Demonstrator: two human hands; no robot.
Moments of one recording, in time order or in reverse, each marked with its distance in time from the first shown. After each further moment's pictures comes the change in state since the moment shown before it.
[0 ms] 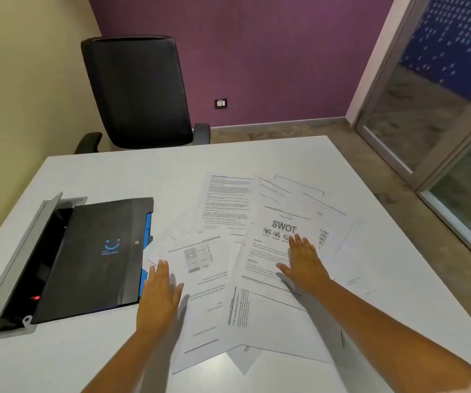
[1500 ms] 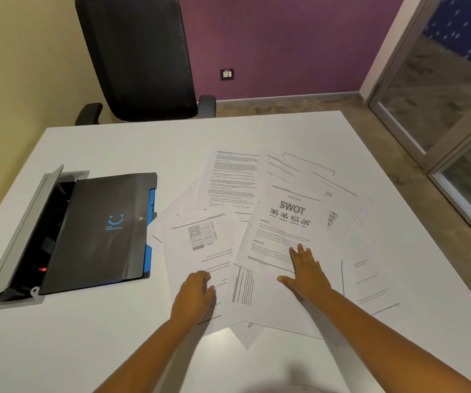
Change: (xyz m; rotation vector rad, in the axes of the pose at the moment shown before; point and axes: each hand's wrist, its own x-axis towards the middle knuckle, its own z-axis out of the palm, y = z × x) left_hand -0.026 0.026 0.037 -0.087 -0.284 -0.080; right_hand -0.029 -0.003 0.049 0.083 -0.177 0.068
